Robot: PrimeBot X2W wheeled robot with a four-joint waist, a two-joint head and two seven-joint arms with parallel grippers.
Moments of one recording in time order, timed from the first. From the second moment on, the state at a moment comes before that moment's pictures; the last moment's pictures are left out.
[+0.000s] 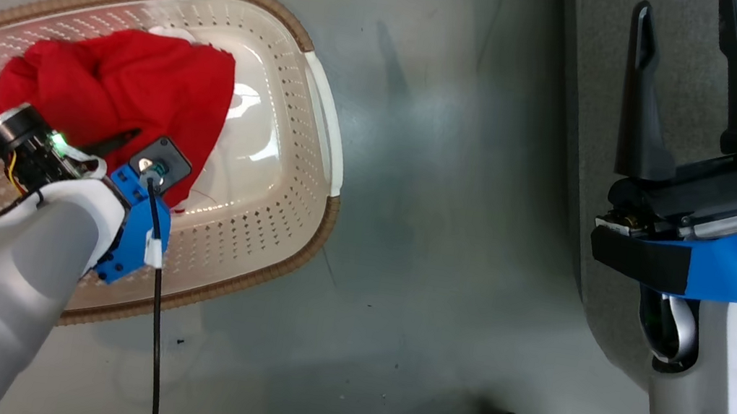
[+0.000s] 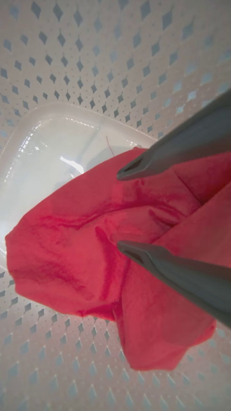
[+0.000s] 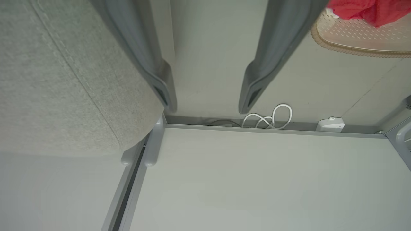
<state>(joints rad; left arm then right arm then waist) -0.97 0.31 -1.19 1.23 -0.38 -0.13 -0.13 -0.57 -0.07 0.09 0.02 0.10 0.13 -0.26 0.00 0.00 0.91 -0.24</state>
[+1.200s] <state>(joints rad) -1.09 0.31 -1.25 1.29 -0.37 -0.12 0.00 -0.59 -0.05 0.08 -0.01 0.09 0.13 -0.26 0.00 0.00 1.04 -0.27</state>
